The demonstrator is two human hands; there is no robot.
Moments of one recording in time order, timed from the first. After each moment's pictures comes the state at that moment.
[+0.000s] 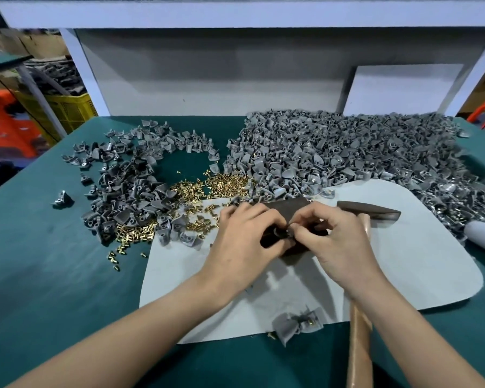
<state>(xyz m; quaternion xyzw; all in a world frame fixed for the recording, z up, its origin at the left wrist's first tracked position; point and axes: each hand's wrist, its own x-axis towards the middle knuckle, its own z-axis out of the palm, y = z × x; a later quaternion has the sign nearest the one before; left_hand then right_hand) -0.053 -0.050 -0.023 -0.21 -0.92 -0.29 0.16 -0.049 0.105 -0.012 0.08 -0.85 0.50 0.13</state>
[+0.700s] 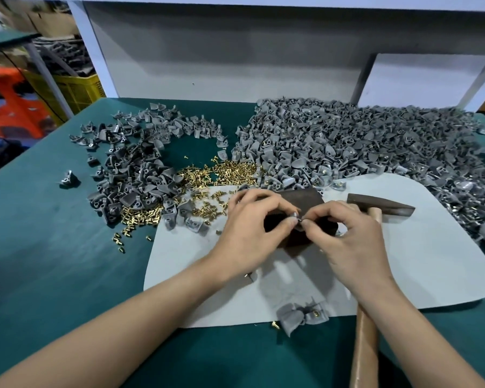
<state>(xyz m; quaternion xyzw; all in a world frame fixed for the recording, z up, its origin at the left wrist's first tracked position) -0.057 -0.053 -0.028 -0.17 -0.88 -0.43 0.12 -0.042 0.107 -0.023 0.08 -0.87 0.45 0.17</state>
